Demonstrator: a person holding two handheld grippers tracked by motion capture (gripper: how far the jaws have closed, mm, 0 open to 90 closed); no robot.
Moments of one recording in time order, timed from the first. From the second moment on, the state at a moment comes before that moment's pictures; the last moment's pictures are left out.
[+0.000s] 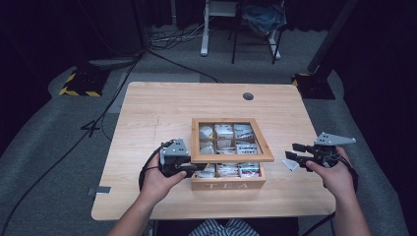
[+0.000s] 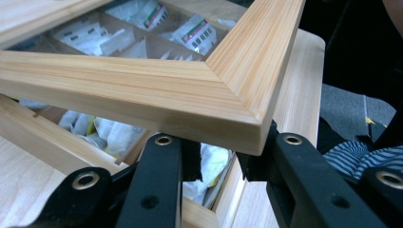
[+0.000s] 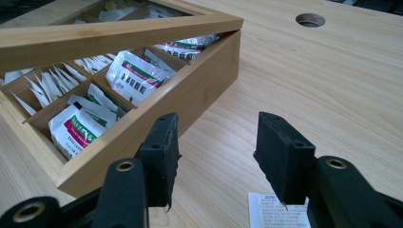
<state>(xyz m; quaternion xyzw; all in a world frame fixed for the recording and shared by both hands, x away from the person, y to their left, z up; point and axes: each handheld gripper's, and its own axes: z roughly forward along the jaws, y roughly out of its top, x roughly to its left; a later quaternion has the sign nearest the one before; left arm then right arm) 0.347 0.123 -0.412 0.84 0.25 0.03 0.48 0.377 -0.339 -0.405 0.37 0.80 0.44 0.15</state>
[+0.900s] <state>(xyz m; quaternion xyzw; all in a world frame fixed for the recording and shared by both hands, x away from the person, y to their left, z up) 0.346 0.119 -0.423 0.87 0.26 0.01 0.43 0.379 -0.338 -0.409 0.37 0.81 0.43 0.15</state>
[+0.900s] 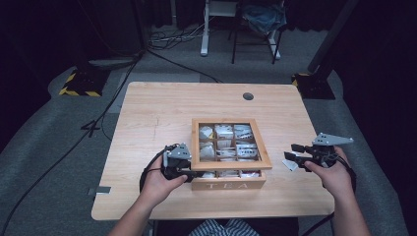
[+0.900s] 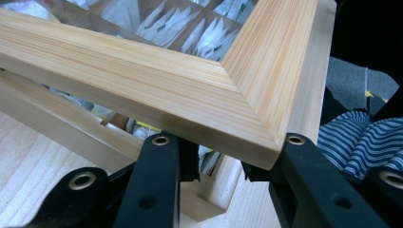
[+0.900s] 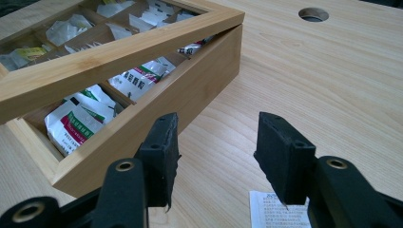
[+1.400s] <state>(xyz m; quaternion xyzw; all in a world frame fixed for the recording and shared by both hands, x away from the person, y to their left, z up) 0.346 0.115 -0.427 0.88 0.26 0.01 0.40 0.379 -0.337 -0.410 0.37 0.81 0.43 0.15</state>
